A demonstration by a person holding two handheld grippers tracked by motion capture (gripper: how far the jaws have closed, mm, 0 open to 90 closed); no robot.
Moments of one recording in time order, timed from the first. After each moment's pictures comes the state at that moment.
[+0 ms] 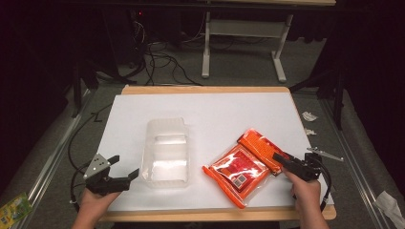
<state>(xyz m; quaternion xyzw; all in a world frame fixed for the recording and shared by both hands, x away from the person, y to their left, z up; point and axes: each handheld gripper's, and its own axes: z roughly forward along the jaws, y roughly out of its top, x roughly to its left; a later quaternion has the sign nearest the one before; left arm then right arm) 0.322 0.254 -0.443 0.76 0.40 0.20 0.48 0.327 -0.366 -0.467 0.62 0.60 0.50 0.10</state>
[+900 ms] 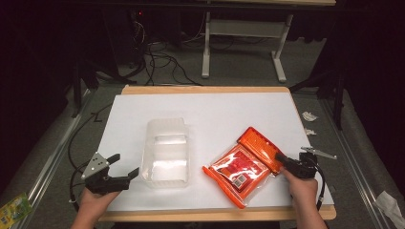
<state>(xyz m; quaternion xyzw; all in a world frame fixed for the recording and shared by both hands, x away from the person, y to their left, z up) 0.322 0.254 -0.438 0.75 0.39 0.20 0.49 0.335 -0.358 -0.474 0.63 0.61 0.46 0.13</state>
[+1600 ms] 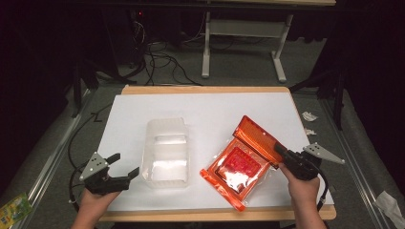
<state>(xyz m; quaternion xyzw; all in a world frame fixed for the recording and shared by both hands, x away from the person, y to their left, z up) 0.318 0.253 -0.432 0.75 0.38 0.20 0.51 0.309 -0.326 -0.415 0.51 0.63 0.52 0.25</state>
